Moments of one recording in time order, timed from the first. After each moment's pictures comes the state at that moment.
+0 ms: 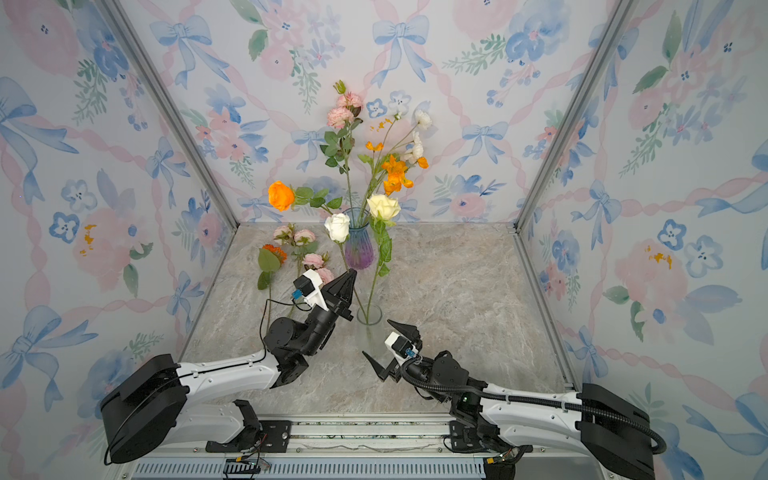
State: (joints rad) left arm -0.89 1.29 0.48 1.23 -0.27 -0.18; right arm 1.16 0.96 0.20 0.80 0.26 -0.16
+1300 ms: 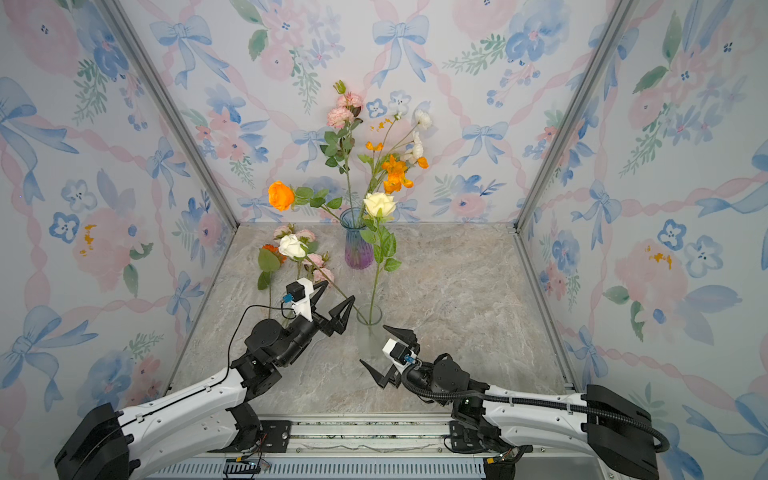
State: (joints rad) left arm -0.76 0.91 0.38 0.62 -0.15 -0.21; right arm 1.22 0.93 0.20 0.76 0.23 -0.18
